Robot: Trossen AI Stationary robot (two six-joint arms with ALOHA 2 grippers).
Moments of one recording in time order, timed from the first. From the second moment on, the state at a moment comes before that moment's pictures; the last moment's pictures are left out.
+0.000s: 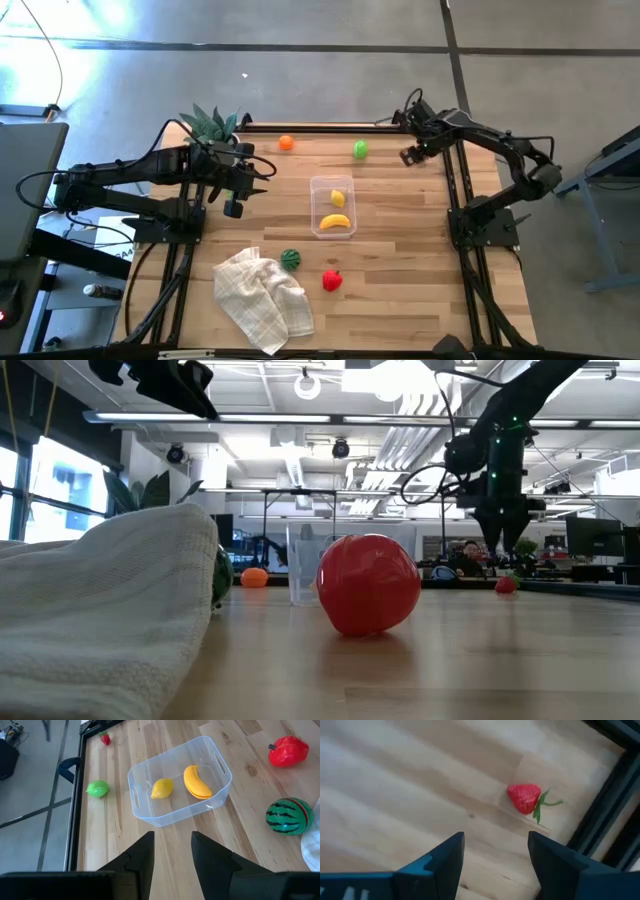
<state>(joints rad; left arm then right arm) 0.28 0.94 0.94 -0.70 0.01 0.49 -0.93 1.44 0.97 -0.92 0.08 0.18</state>
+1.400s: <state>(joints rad) 0.28 0.94 0.94 -0.70 0.01 0.49 -0.96 1.44 0.97 -0.84 0.16 0.94</state>
